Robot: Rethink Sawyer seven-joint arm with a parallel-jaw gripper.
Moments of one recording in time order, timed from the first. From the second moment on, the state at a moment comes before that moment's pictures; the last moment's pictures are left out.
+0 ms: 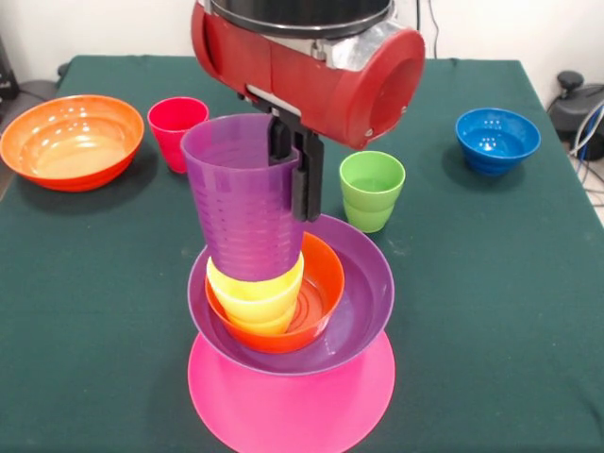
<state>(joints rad) -0.31 -0.26 0.67 0.21 -0.64 1.61 2.32</state>
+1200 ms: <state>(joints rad) -0.31 -0.26 0.55 0.29 -0.54 1.54 2.32</state>
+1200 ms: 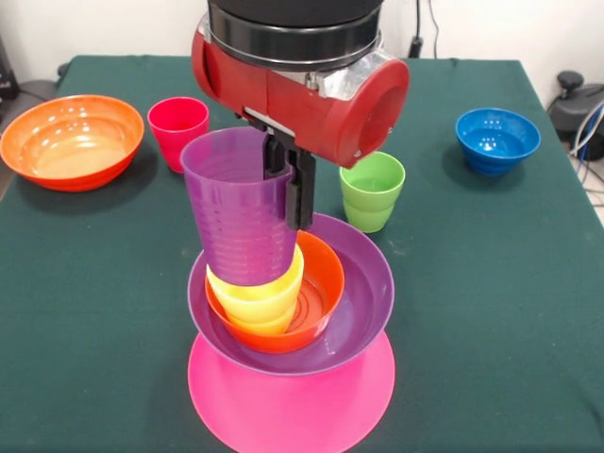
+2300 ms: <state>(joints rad) -0.31 -0.26 0.44 0.32 -0.45 1.45 2.32</state>
